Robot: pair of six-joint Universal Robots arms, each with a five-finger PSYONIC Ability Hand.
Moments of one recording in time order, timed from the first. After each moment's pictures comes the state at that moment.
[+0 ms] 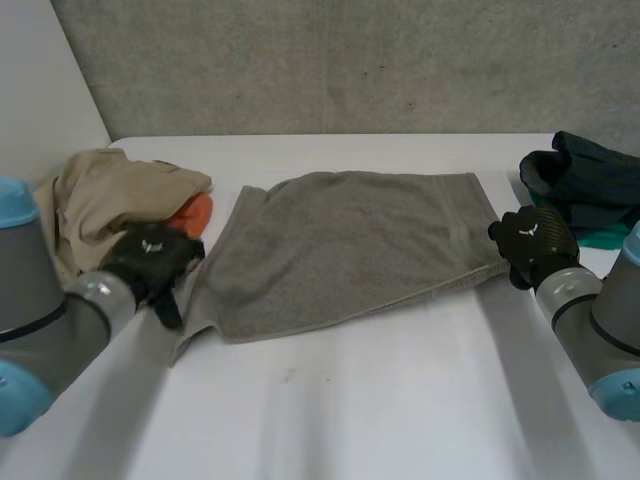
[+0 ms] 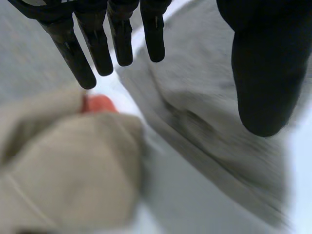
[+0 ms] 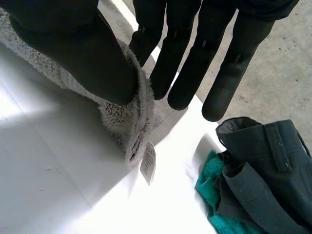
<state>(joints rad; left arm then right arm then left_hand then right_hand) 4.44 -1.84 -1.72 3.12 -1.46 3.59 1.77 -1.12 1.74 -0.42 1.44 2.51 0.37 0.36 0.36 0.36 0.19 1.14 1.18 1.19 1.20 1.02</state>
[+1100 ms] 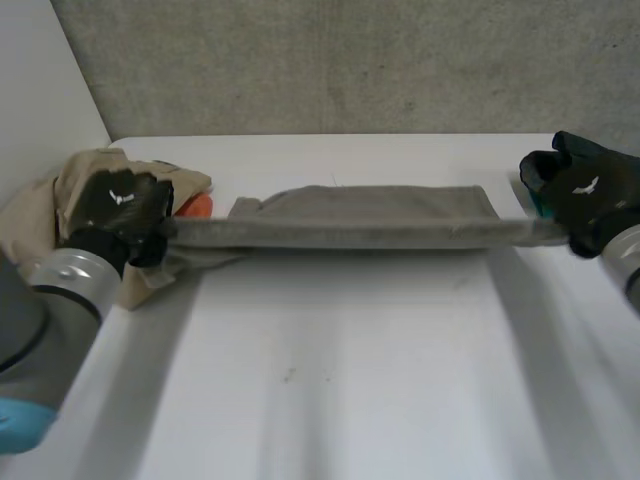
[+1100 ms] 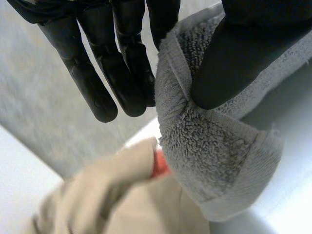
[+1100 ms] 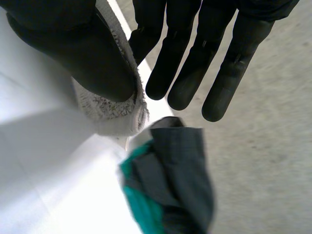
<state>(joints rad) 4.39 -1.66 -1.81 3.40 -1.57 3.54 1.70 -1.43 1.68 -0.08 1.45 2.30 1.16 1.19 1.19 1.20 0.98 1.14 1.18 1.19 1.20 1.02</state>
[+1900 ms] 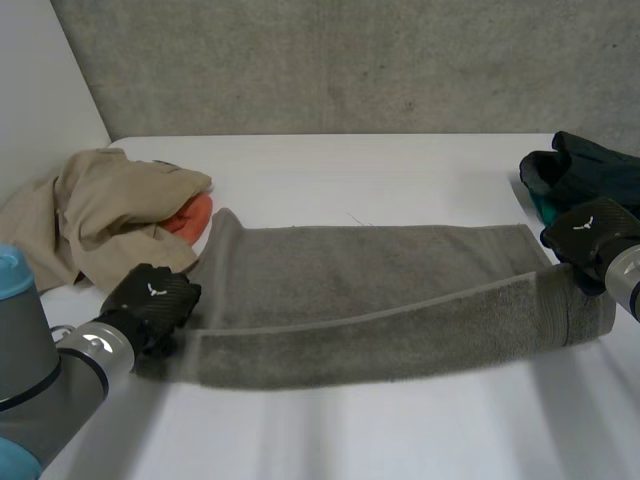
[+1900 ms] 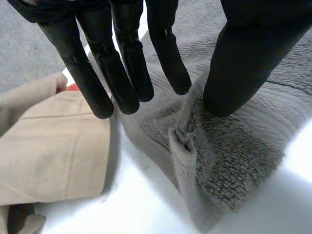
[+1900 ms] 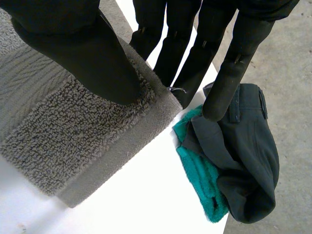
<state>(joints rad) 4.46 -1.79 -1.95 3.29 -1.41 3.76 1.66 -1.33 1.63 0.10 1.45 2.26 0.89 0.89 0.89 0.89 0.72 1.14 1.18 1.19 1.20 1.02</state>
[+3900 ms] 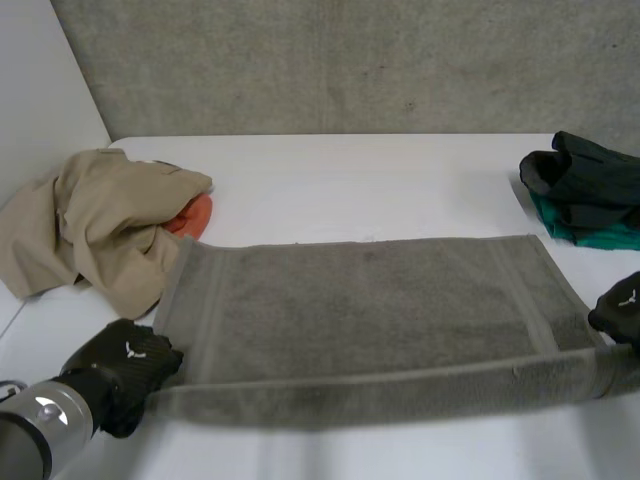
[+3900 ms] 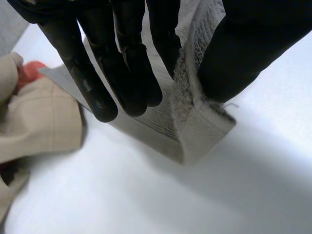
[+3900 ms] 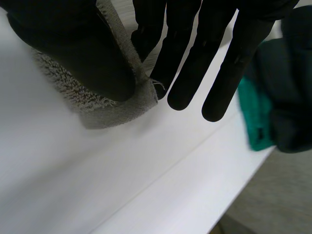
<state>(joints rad) 4.47 -1.52 -2.06 2.93 -1.44 3.94 1.47 -1.41 1.78 0.33 1.43 1.91 1.16 1.20 1.19 1.20 0.98 1.14 1.18 1.19 1.20 1.03</state>
